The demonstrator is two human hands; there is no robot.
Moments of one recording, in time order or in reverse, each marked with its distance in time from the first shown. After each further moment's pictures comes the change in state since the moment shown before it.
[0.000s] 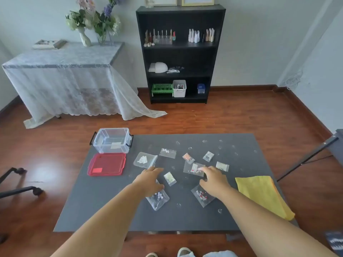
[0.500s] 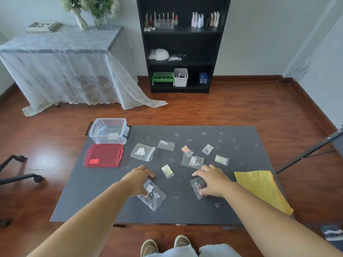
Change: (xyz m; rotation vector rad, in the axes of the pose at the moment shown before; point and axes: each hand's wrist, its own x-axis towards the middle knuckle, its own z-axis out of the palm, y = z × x) left_hand -0.005 -0.034 0.004 0.206 -0.113 0.032; right_hand 0.003 0.015 -0.002 -0.295 -0.276 -0.235
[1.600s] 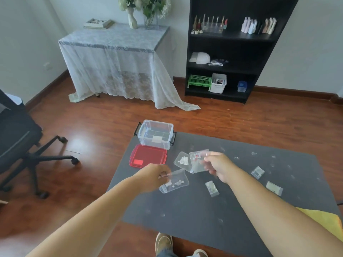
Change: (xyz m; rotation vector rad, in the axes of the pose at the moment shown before) left_hand -0.055 -0.085 -0.061 -0.388 0.183 0.020; right_hand 0.111 -0.148 -0.073 1.207 0.092 0.371
